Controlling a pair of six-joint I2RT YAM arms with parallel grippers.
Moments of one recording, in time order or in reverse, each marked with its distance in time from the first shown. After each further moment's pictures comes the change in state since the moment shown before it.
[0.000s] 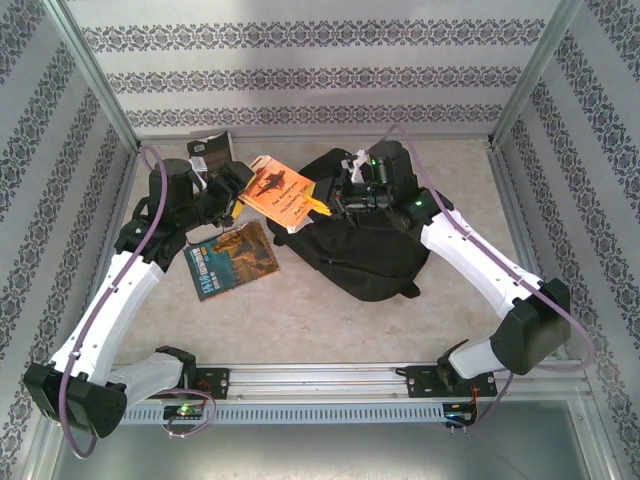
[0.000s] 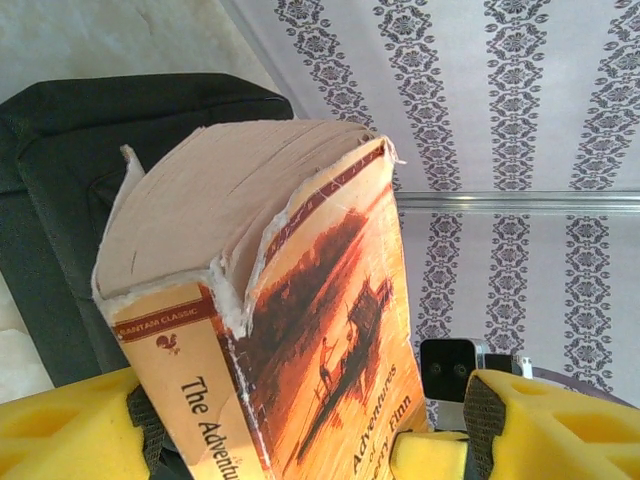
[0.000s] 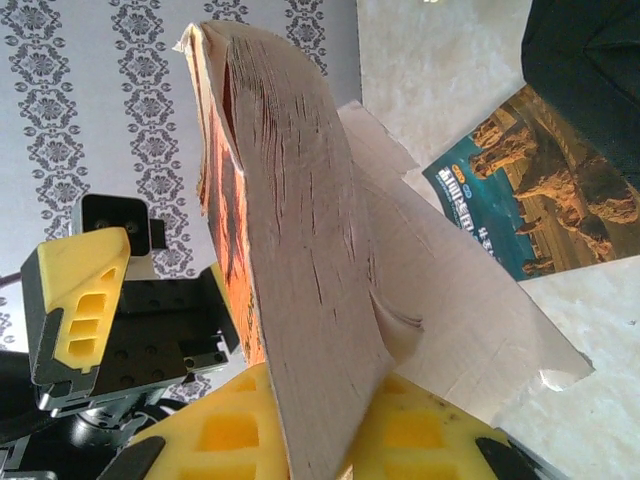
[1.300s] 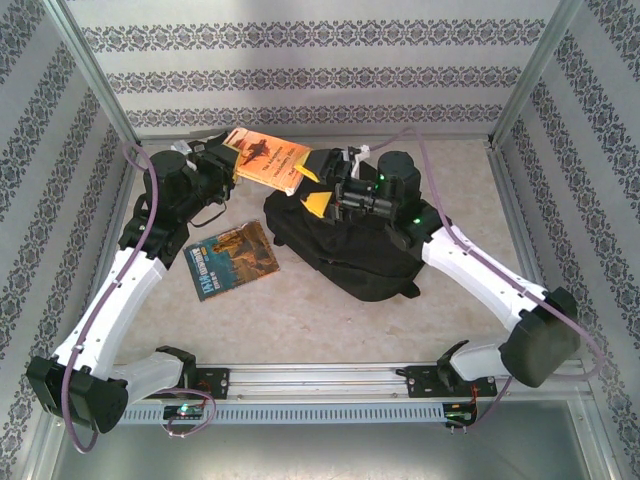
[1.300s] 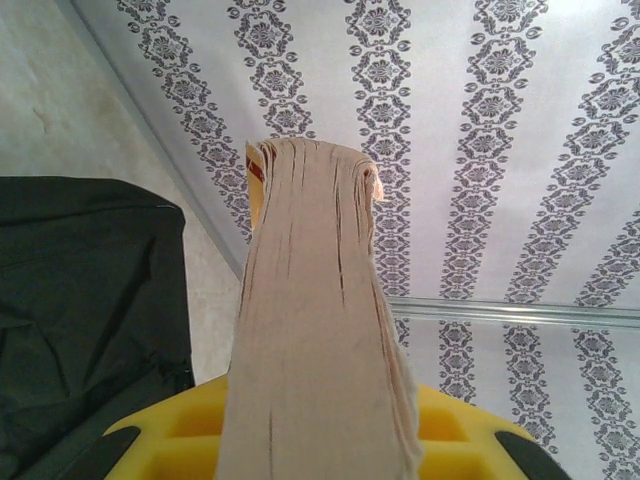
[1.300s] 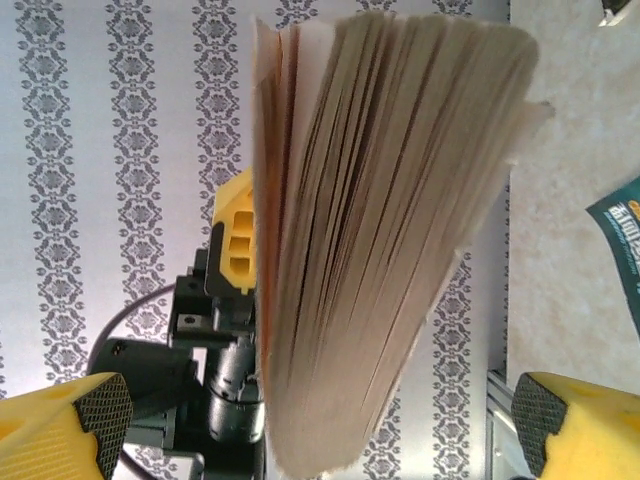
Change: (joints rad) left arm -0.002 0.024 -0.002 0.271 -0.180 -0.221; right arm 0.068 -0.058 -0.135 0.462 0.109 0.290
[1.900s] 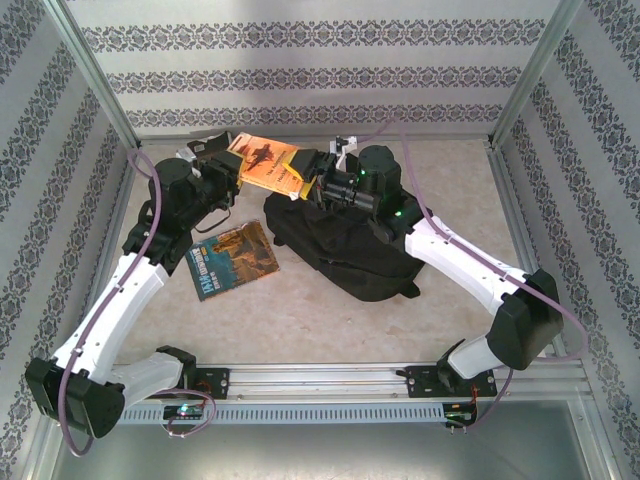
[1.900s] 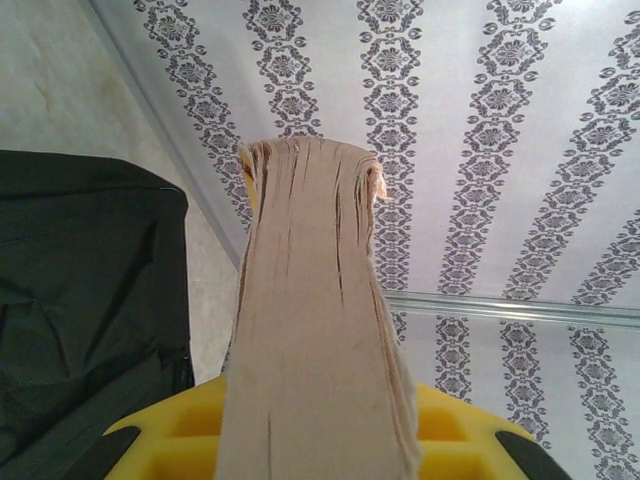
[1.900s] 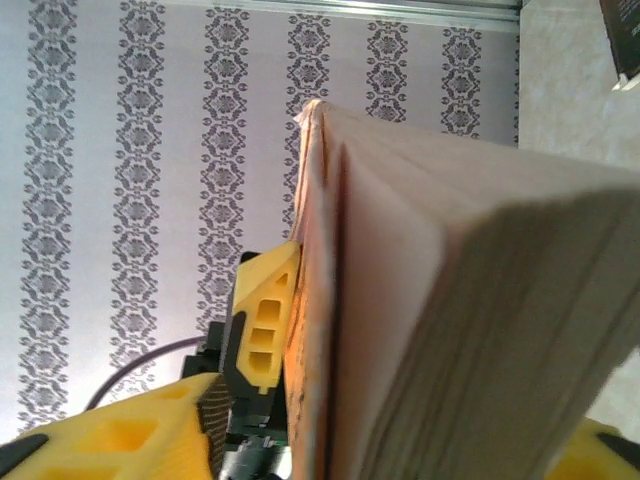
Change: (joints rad) left arm -0.039 -0.028 -0.056 0.030 -0.026 -0.027; right arm 0.039 0.097 0.092 0.022 0.129 -0.045
